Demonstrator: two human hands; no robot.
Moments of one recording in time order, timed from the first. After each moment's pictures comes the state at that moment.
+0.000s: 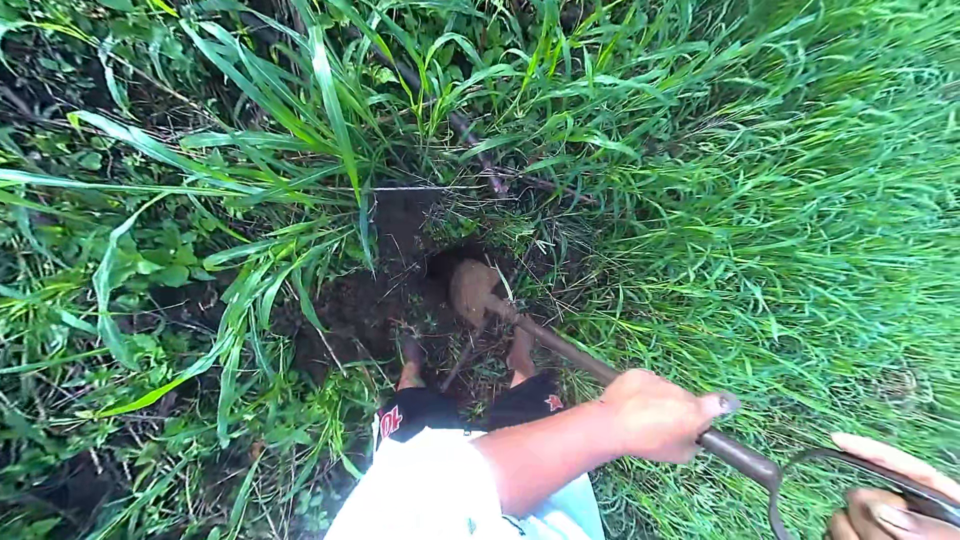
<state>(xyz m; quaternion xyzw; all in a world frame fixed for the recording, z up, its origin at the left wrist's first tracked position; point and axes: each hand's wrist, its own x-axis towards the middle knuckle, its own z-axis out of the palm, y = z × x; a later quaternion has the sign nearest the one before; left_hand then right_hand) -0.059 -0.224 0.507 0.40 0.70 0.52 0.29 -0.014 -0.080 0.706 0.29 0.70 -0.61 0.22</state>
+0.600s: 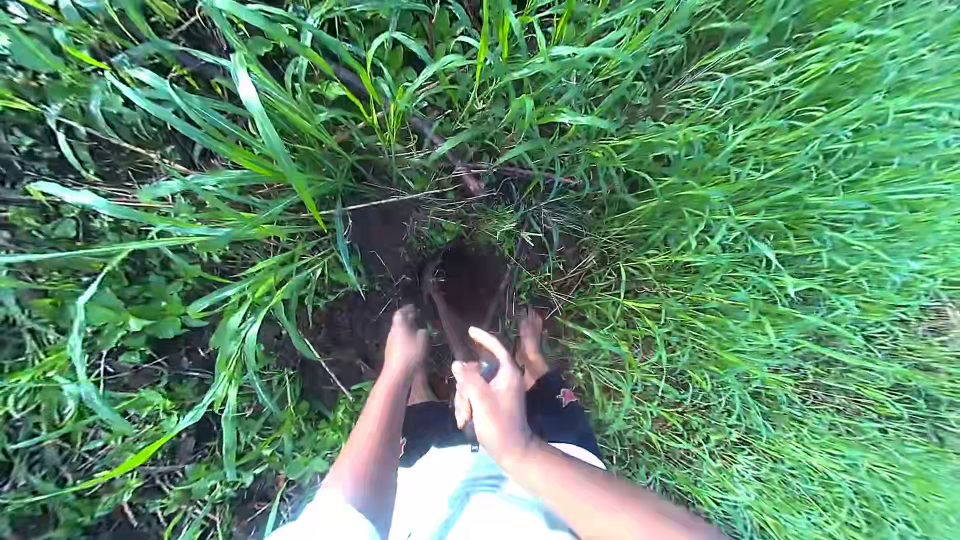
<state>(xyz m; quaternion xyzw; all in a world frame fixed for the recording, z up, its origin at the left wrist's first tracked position) -0.012 -0.426 0.258 -0.28 0.70 0.55 0.36 0.005 -0.299 0.446 0.35 0.62 -0.68 0.20</state>
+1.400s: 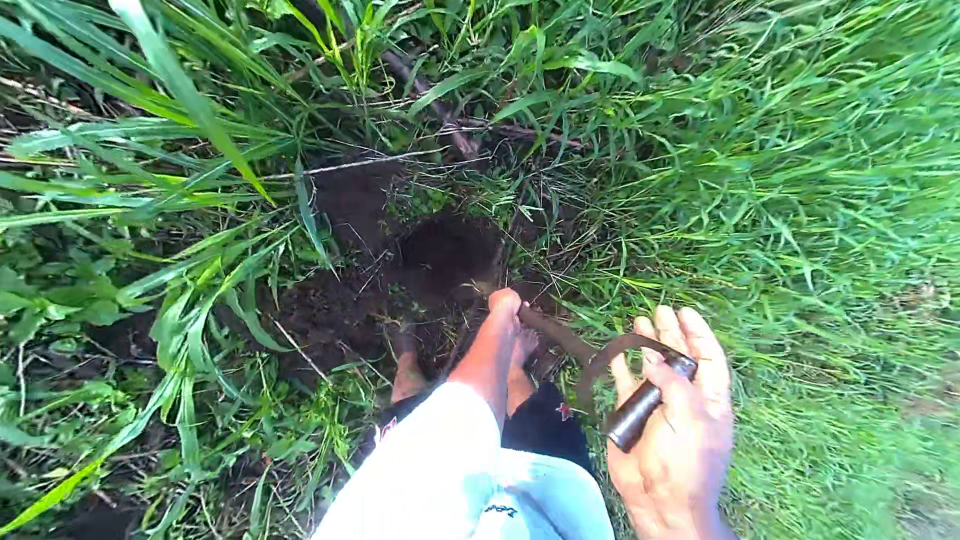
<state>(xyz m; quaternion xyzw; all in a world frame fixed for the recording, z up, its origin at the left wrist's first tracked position) -0.067 -0.199 0.216 -0.52 0.41 0.55 0.51 -0.046 -0.198 0.512 0.42 0.69 -0.58 -0.10</state>
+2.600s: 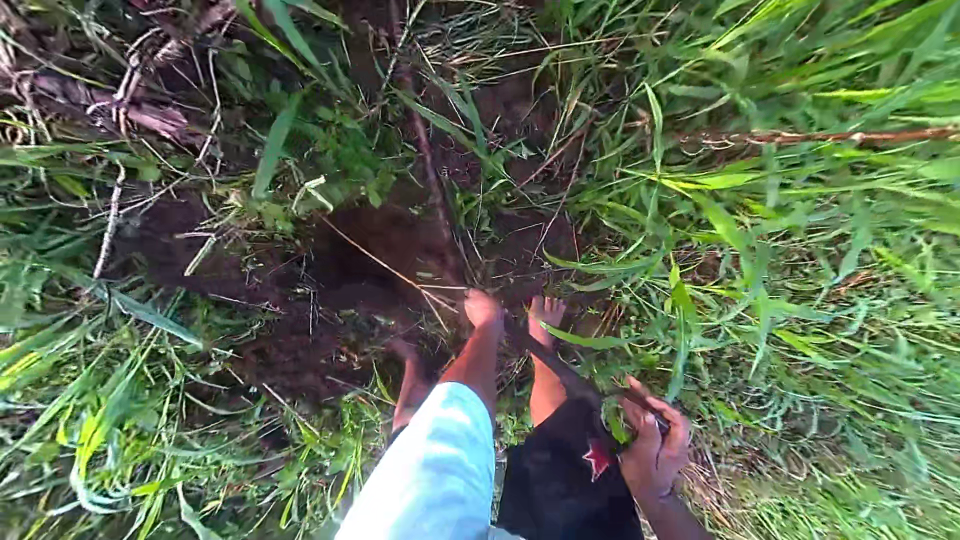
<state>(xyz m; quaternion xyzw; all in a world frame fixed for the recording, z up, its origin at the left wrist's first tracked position) 0.065 0.007 -0.012 -0.46 0.72 0.19 0.48 0.266 0.132 0.223 0.47 0.74 -0.48 -0.05</state>
